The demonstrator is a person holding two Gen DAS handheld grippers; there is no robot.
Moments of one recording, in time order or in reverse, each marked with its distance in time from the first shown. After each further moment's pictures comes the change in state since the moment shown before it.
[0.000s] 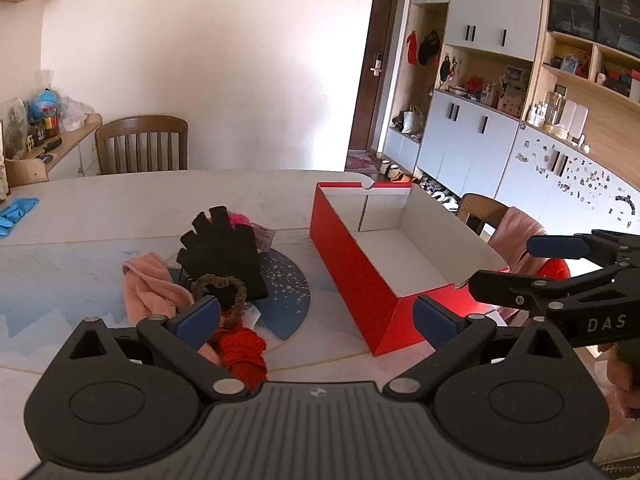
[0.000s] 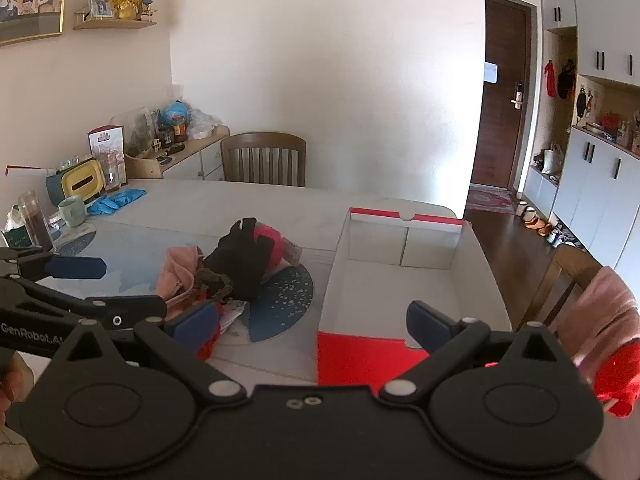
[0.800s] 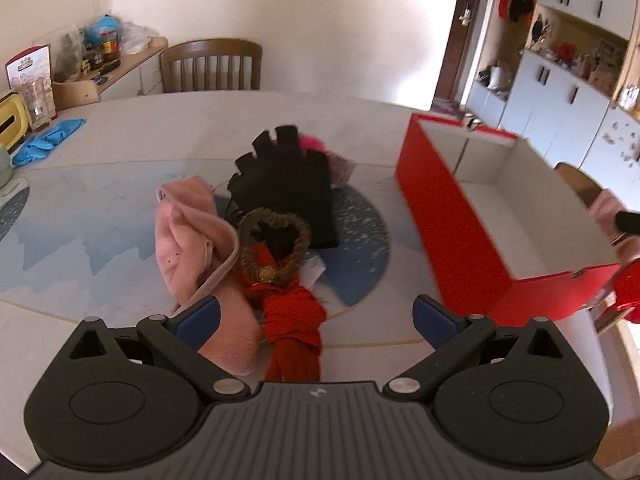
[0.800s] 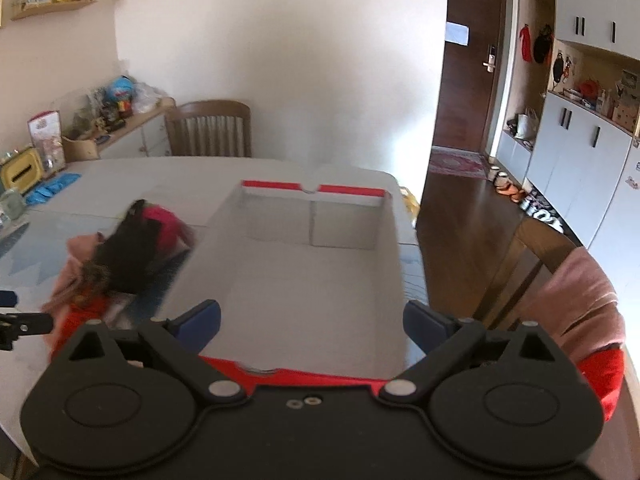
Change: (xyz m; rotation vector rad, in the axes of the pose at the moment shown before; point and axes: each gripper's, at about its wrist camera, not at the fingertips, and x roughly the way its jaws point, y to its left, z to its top) left arm 0.095 0.028 -0.016 -0.129 0.200 0.232; right arm 0.064 -0.131 0.010 0.031 0.119 -0.099
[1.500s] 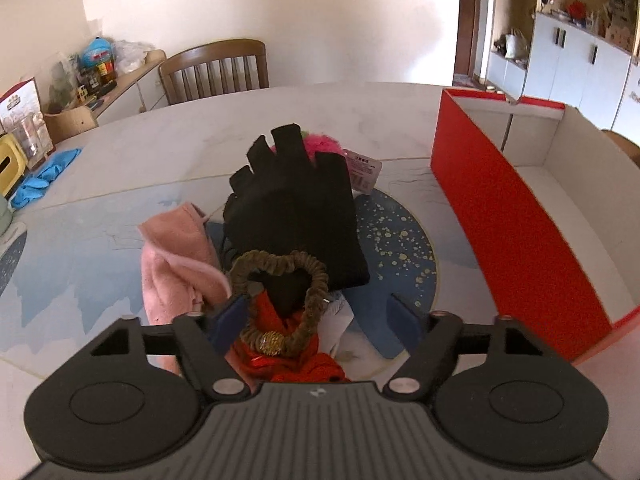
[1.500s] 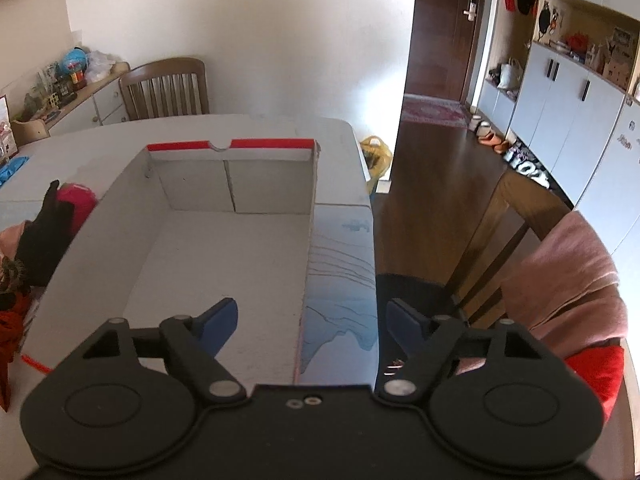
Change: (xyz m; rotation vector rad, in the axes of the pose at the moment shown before) left arm 0.078 -0.015 0.031 0.110 0.026 0.113; right arm 0.077 -0.066 0.008 0.051 0.162 -0.027
